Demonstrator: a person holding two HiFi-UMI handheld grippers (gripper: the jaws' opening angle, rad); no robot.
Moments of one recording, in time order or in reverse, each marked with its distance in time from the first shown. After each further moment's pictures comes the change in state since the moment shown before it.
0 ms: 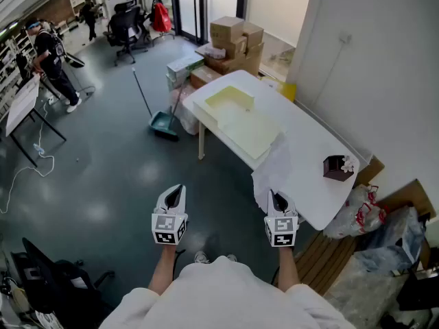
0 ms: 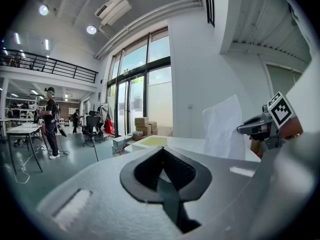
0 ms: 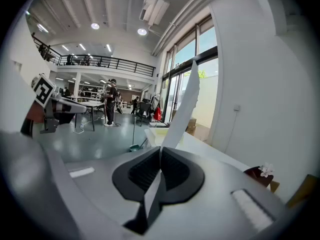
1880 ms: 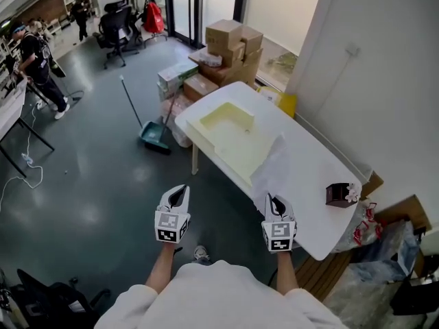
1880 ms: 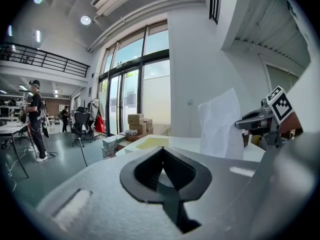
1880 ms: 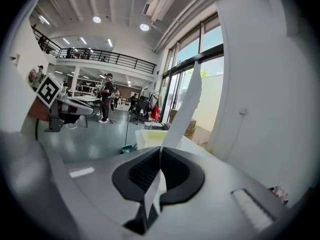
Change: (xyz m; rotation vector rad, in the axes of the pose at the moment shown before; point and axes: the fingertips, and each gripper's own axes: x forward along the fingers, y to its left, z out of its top) left arm 0.175 0.060 0.010 0.013 0.031 -0.088; right arm 0.152 -0.038 0.042 -0.053 0.009 -0.024
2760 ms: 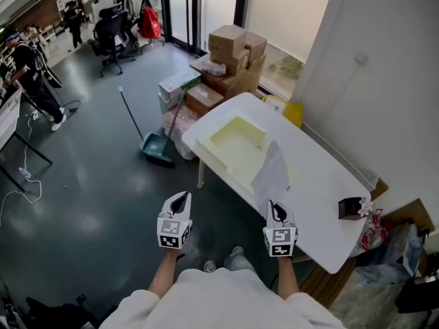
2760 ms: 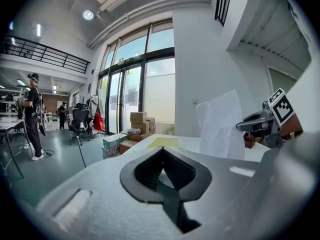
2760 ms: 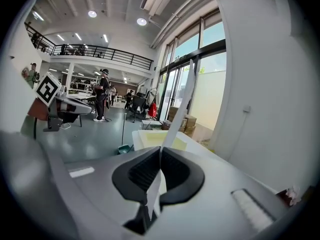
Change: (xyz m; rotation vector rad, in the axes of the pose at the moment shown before) left arm 0.058 0.098 -0.005 -0.026 0.007 -0.027; right arm 0.096 0.032 0.021 0.012 0.042 -0.042
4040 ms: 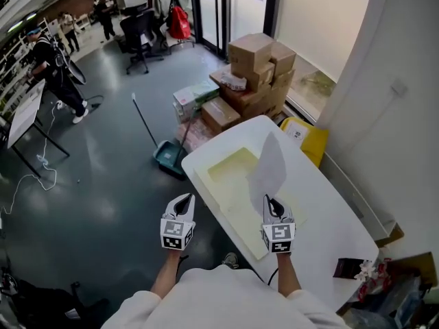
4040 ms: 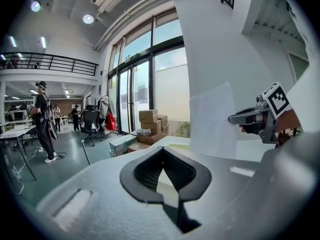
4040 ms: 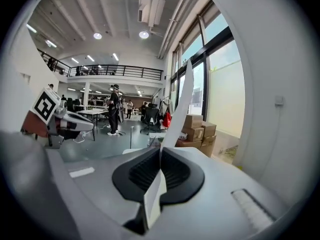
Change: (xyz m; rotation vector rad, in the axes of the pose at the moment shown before) left arm 0.180 0.015 0.043 0.011 0.049 0.177; right arm 0.206 -0.105 0.064 0.057 -0.130 0.259
